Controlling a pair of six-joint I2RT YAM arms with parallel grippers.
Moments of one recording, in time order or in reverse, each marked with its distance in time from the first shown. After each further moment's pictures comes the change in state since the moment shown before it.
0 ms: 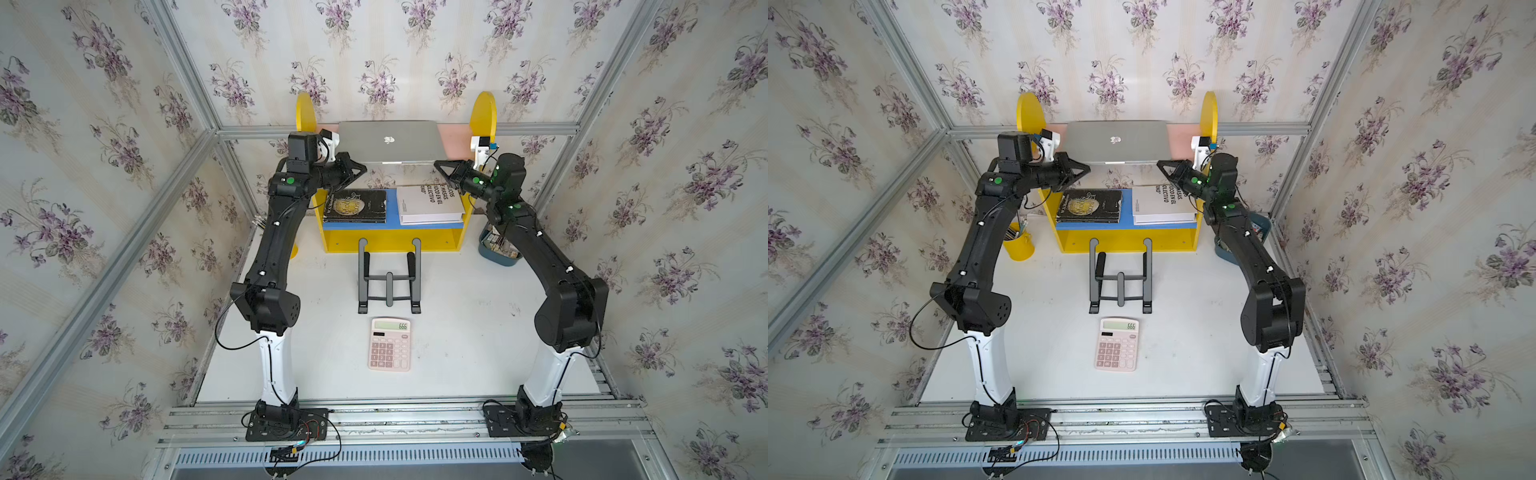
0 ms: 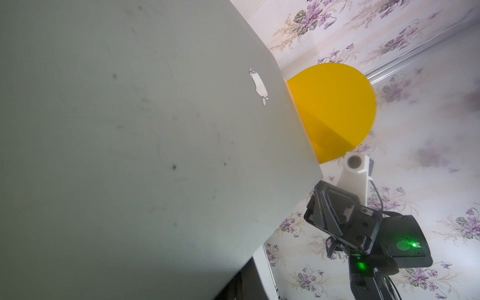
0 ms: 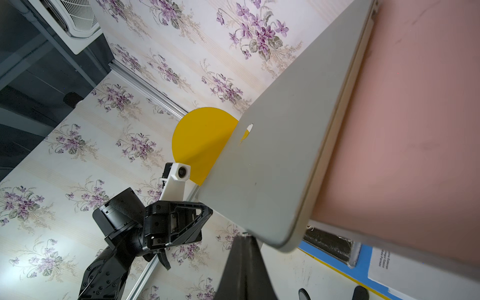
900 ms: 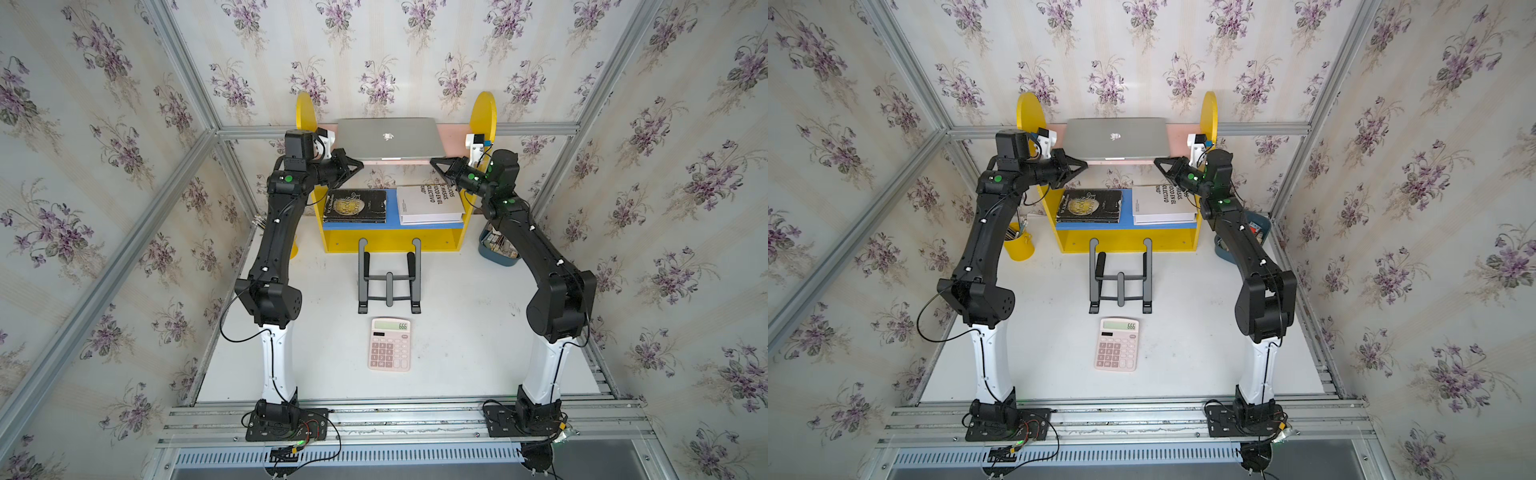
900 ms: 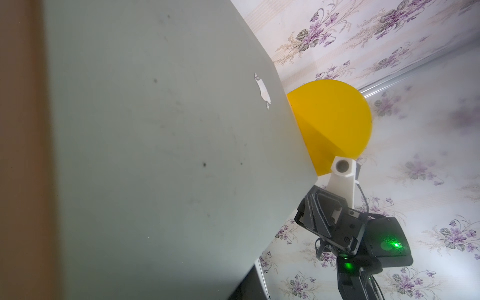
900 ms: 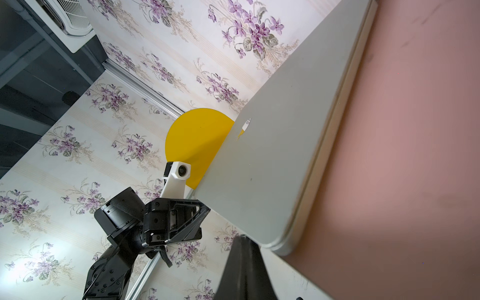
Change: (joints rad) left arm 0.029 0.082 0.106 0.003 0.033 -0.052; right arm 0.002 0.089 0.109 -0.032 -0.011 0.002
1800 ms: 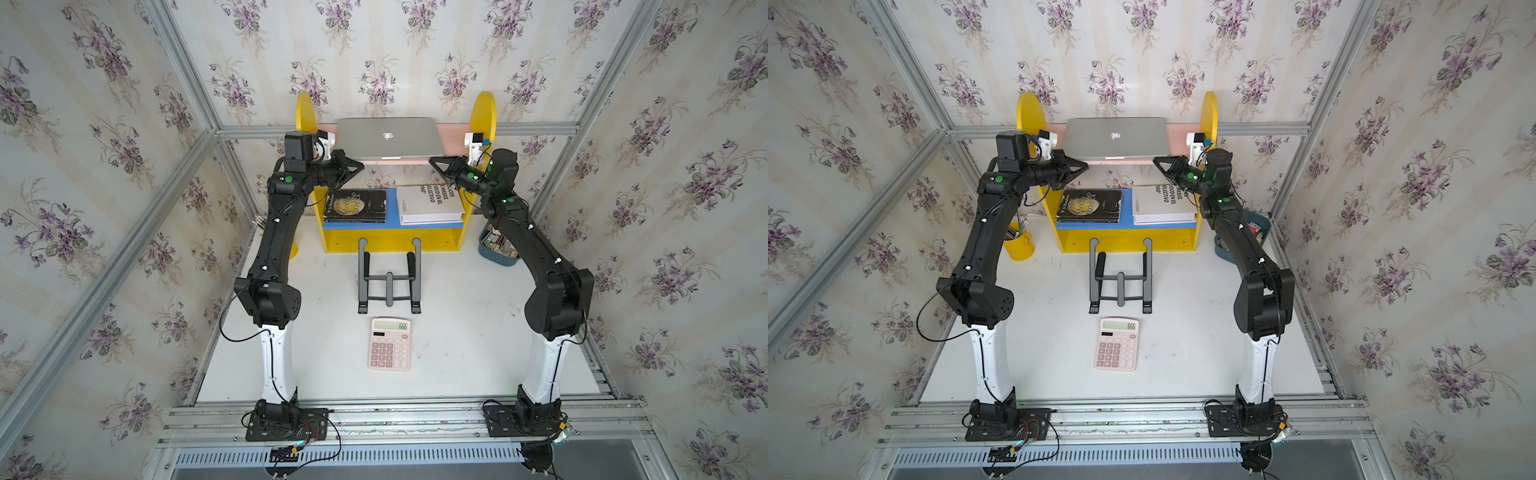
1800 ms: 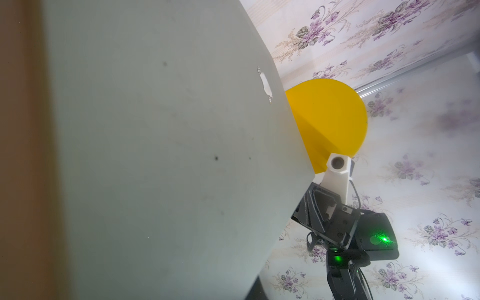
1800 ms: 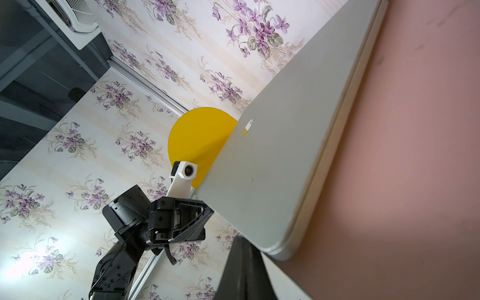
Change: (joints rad) left arm 0.007 -0.019 -0.069 0.046 0.033 -0.037; right arm -0.003 0.023 0.015 0.023 -0.024 0.000
